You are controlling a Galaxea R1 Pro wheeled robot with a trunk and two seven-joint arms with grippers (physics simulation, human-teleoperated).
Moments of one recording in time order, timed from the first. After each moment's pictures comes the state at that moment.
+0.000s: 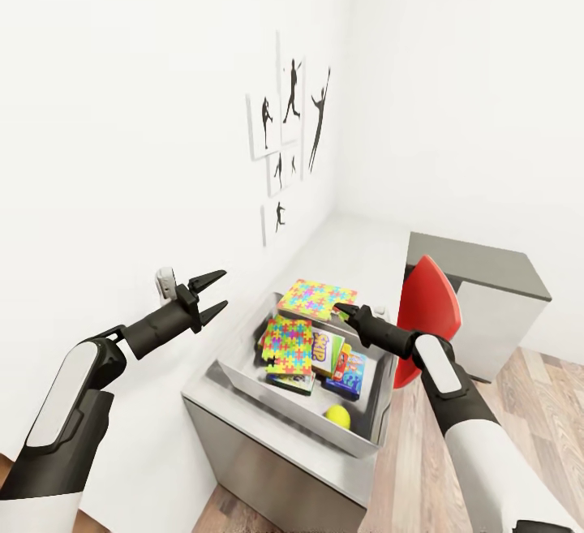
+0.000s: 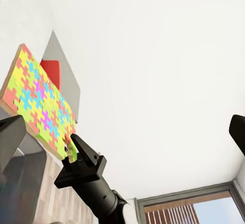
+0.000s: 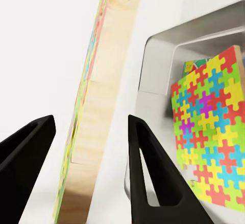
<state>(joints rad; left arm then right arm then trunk) -0.50 0.12 0.06 -1.56 1.69 0.84 0.19 -0.72 -0.01 -0.12 -0.90 -1.01 0.82 0.22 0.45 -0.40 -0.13</state>
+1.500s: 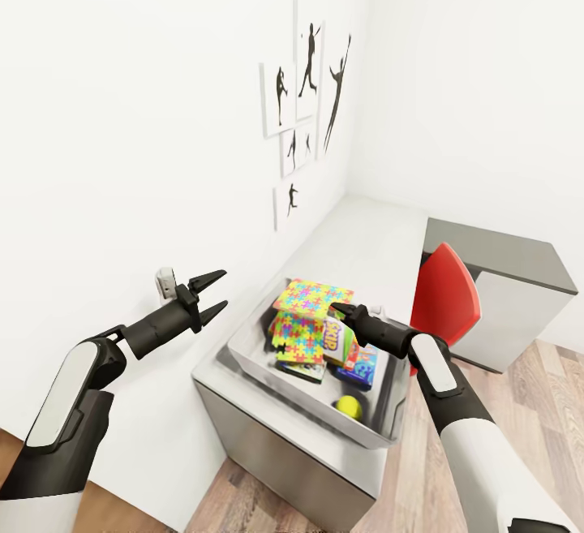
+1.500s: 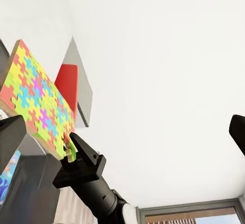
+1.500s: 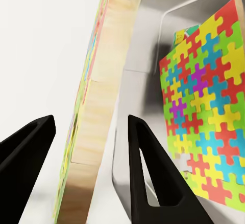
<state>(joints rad) -0.50 0.12 0.06 -1.56 1.69 0.84 0.19 -0.73 0.00 -0.12 -0.90 -1.01 0.82 0.22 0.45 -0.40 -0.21</state>
